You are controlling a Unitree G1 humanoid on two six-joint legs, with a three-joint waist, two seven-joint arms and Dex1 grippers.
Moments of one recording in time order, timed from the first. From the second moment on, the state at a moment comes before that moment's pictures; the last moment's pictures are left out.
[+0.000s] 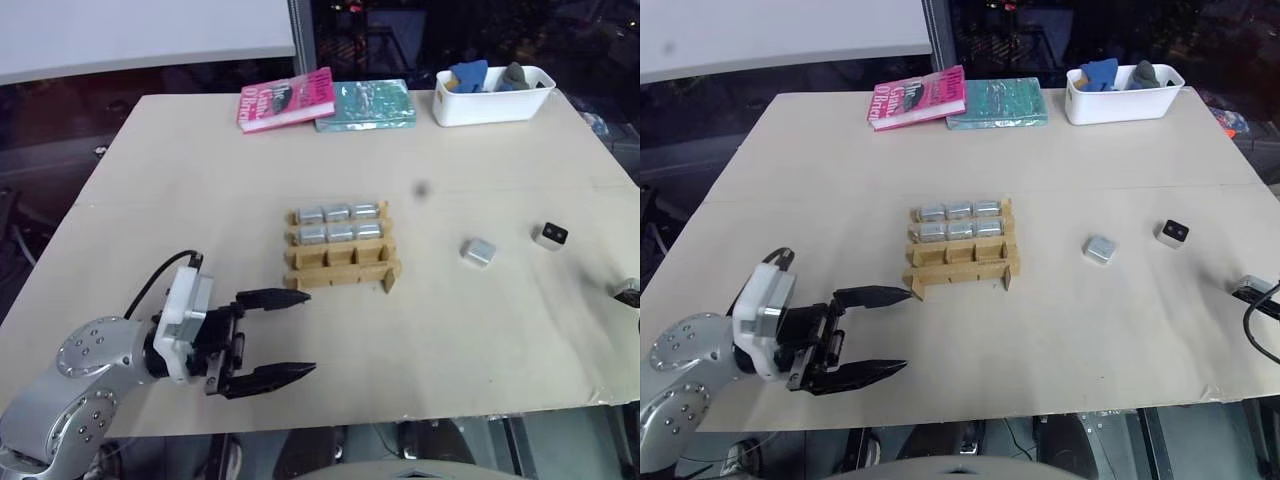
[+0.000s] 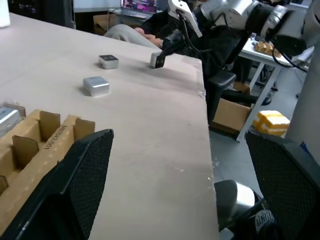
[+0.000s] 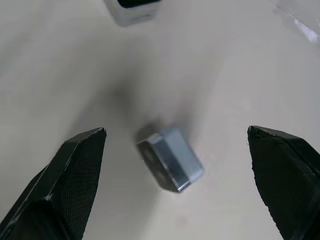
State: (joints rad) left arm 0.21 0.81 0.31 -0.63 -0.88 0.45 -1.19; right arm 0.10 -1.09 -0.49 0.26 0.25 0.28 0.95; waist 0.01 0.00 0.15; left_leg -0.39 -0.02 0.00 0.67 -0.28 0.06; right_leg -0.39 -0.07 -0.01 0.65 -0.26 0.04
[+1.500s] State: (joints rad) left arm -0.24 0.78 0.13 -0.52 -0.85 0.60 -0.93; right arm -0.35 -0.92 -0.04 -0.62 0.66 0.65 0.97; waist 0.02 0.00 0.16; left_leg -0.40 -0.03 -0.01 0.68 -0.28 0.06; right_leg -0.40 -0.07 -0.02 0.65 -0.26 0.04
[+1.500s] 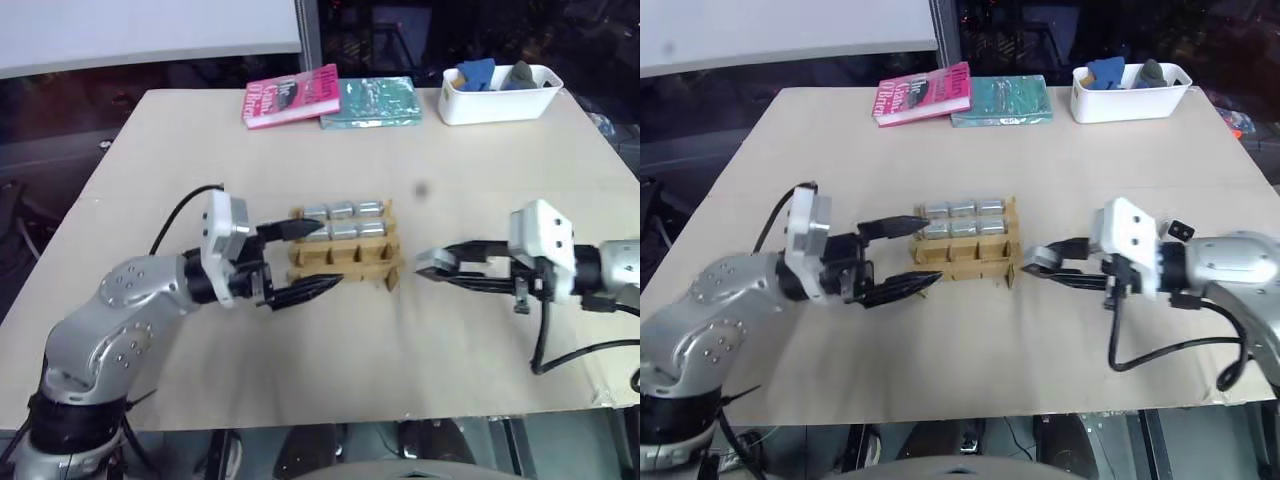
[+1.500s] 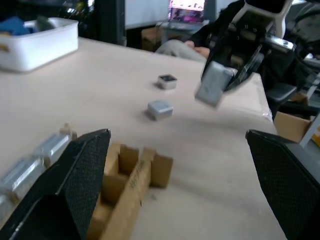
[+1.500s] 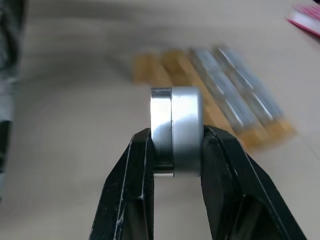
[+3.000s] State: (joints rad) left arm 0.54 0.69 0.62 -0.53 -0.77 0.34 -1.18; right arm -0.79 -0.38 0.43 -0.06 0.23 0.46 0.98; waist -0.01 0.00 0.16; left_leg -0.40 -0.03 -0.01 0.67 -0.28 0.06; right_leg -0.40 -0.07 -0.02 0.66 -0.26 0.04
